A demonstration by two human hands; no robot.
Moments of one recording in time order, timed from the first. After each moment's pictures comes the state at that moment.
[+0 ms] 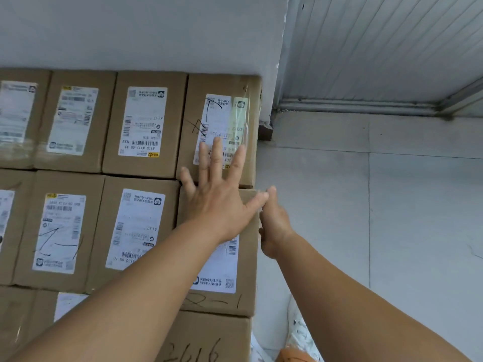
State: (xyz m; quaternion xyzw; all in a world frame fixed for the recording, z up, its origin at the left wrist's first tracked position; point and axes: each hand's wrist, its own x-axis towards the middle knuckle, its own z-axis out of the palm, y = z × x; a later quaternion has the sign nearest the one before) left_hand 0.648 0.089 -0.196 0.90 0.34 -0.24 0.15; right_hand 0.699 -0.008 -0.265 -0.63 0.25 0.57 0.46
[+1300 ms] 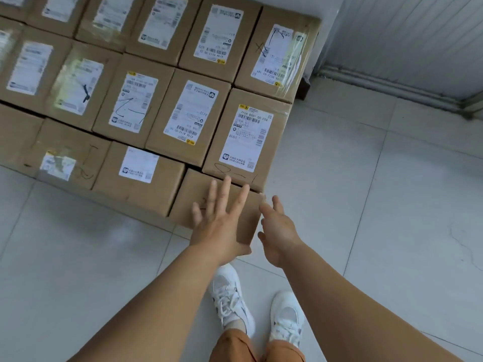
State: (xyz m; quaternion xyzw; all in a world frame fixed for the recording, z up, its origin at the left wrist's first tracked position) left_hand 0.446 -0.059 -0.162 0.83 0.40 -0.30 0.26; right_hand 0.549 -0.127 -0.174 -0.65 0.14 0.63 0.40
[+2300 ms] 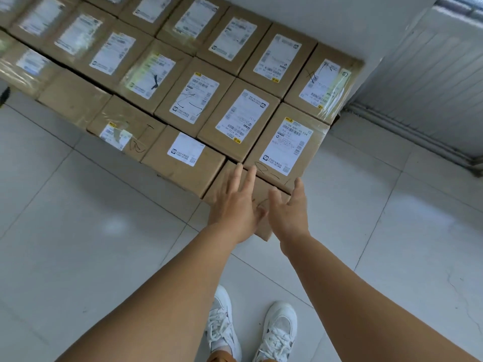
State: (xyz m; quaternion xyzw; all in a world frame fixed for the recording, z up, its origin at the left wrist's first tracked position) left_hand 0.420 -0.048 -0.124 0.78 0.52 -0.11 0.33; right_hand 0.508 -0.103 -0.134 -0.77 -0.10 0.48 0.41
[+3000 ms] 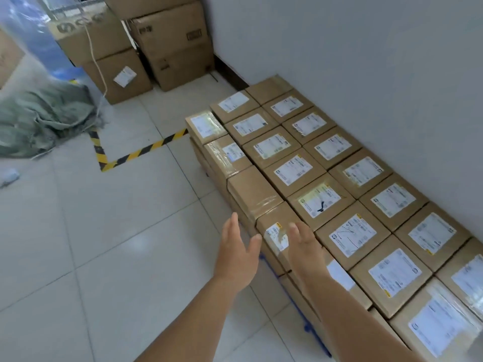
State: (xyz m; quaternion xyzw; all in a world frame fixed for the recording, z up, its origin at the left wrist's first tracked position) left_hand 0.108 0.133 0.014 0.49 0.71 0.22 0.46; right_hand 0.237 0.141 0.019 -0.74 -0.35 0.52 0.26
